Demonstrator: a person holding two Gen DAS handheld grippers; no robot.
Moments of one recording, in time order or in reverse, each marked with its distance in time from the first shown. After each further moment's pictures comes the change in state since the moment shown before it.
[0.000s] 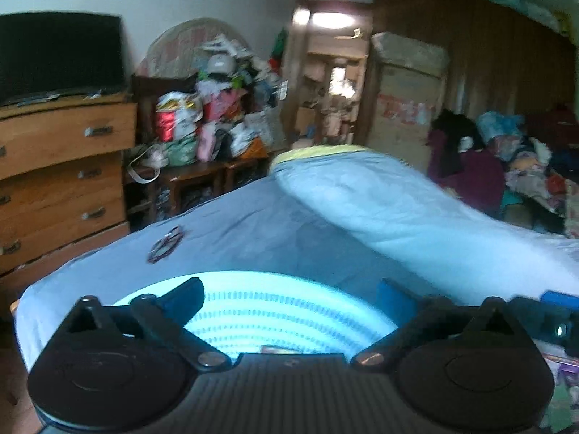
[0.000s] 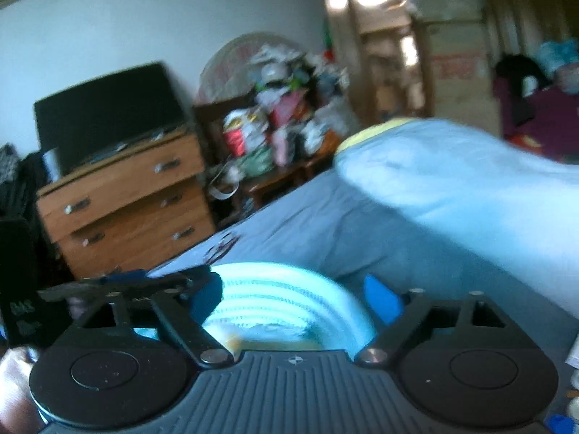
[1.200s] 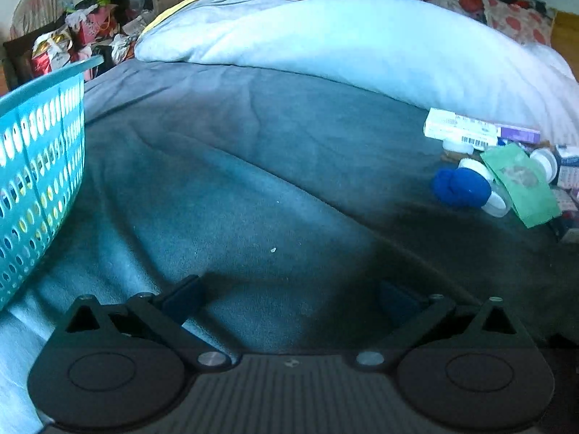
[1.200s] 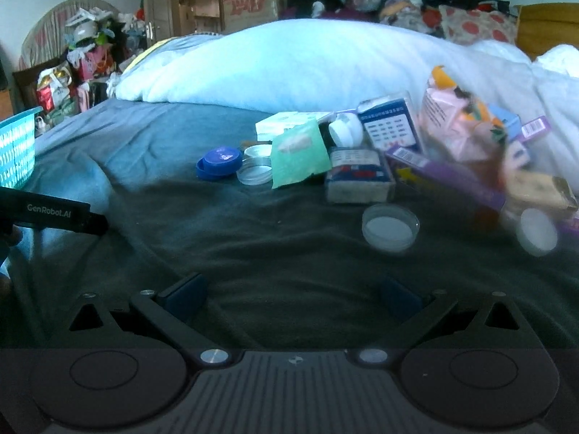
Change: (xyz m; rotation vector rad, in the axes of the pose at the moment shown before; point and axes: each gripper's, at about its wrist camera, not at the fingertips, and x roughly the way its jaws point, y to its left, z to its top) left arm 0.064 -0.301 -0.259 0.284 0.390 -0.157; right arm -0.131 -0.239 -0.271 0.151 0.176 -0.534
